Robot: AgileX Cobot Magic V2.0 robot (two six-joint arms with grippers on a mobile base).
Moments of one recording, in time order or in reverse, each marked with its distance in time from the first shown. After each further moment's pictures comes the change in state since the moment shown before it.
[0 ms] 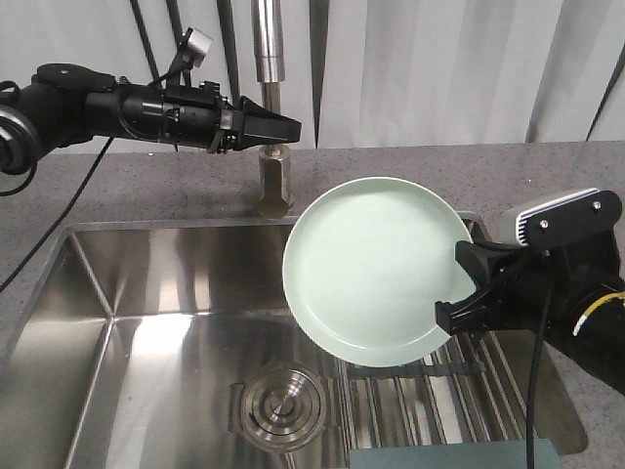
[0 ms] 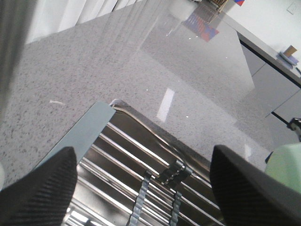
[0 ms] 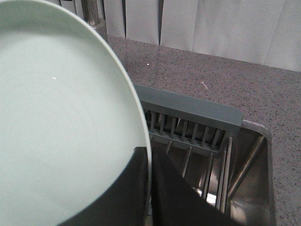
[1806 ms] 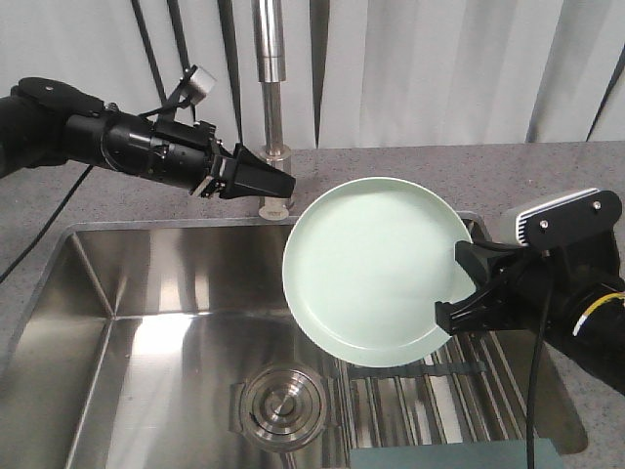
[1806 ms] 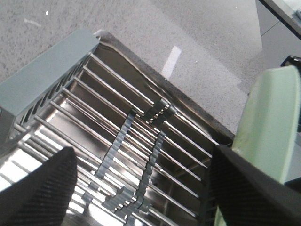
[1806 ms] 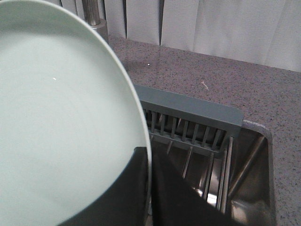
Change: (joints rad) left arm -0.022 -0.224 0.328 0.138 -0.007 0.011; right arm 0.000 0.000 0.000 0.000 0.000 0.000
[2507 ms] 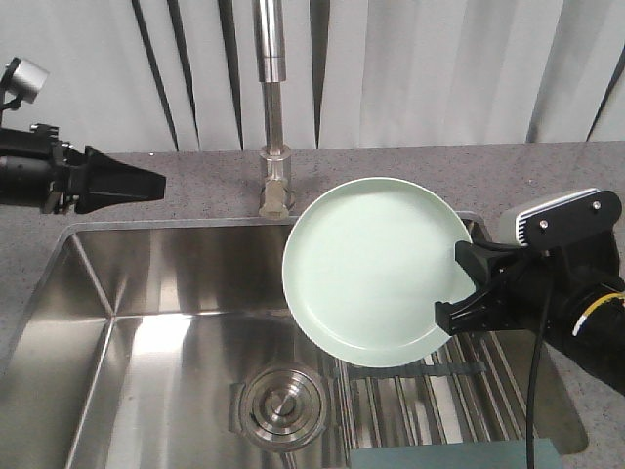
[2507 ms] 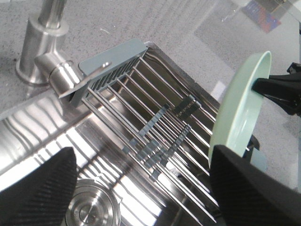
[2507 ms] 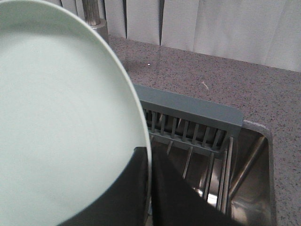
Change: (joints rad) left arm 0.303 -0.392 0.455 -0.018 0.004 0.137; right arm 0.000 0.000 0.000 0.000 0.000 0.000
